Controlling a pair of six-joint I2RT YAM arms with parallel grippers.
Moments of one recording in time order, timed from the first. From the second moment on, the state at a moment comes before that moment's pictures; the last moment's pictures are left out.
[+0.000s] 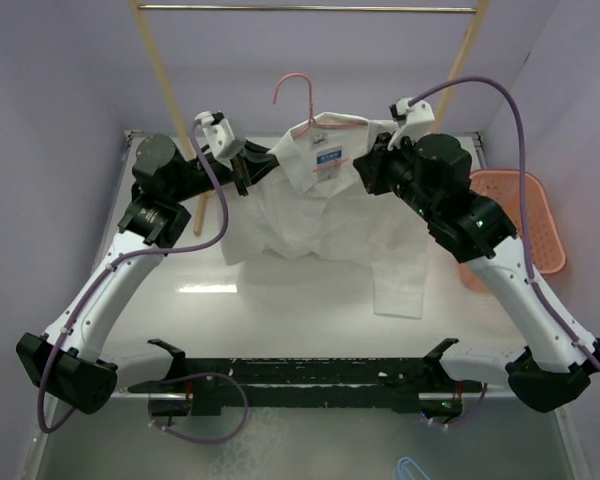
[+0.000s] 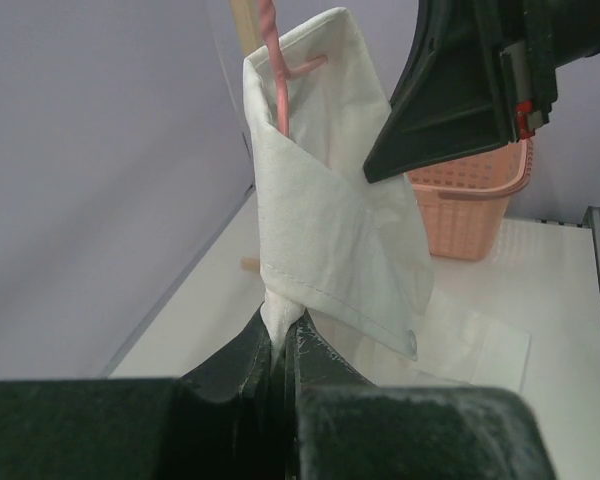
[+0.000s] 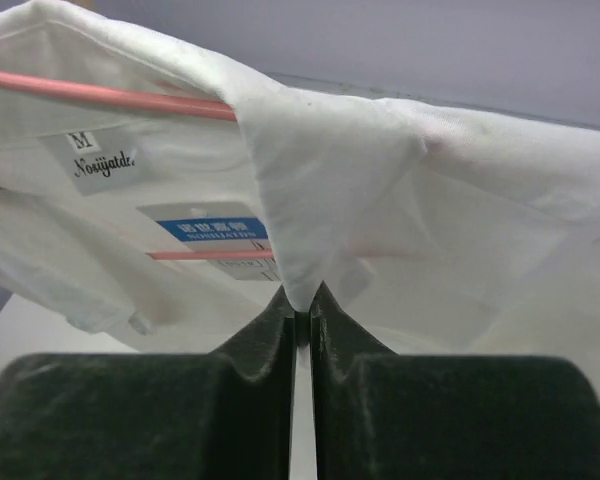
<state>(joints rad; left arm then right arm) -0.42 1.20 1.28 0.12 0.73 0.04 0.63 1.17 1.54 -0.56 0.16 0.25</state>
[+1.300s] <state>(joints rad) -0.38 1.19 1.27 0.33 1.25 -0.20 0.68 1.01 1.71 -0.82 0.60 0.02</state>
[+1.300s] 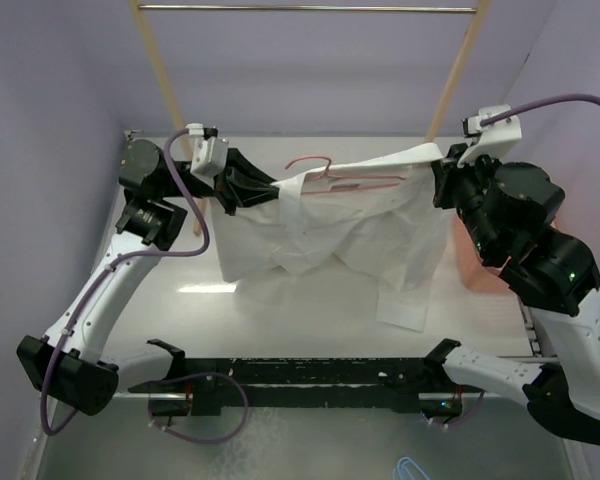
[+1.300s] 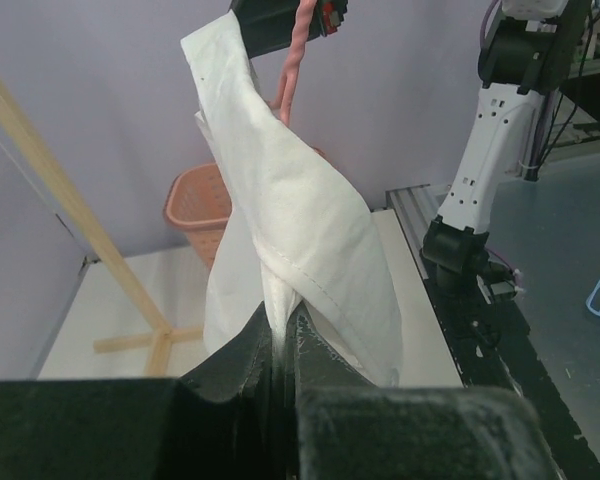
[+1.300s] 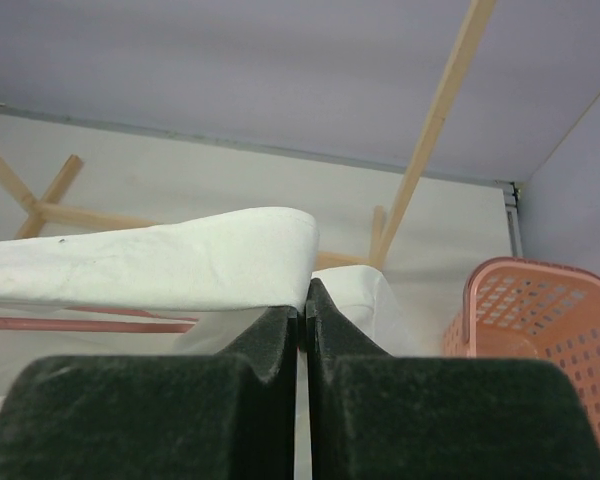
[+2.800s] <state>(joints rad) -0.24 1.11 1.24 0.29 1.06 -0.23 0.68 1.32 1.98 -1.19 0.61 0.15</state>
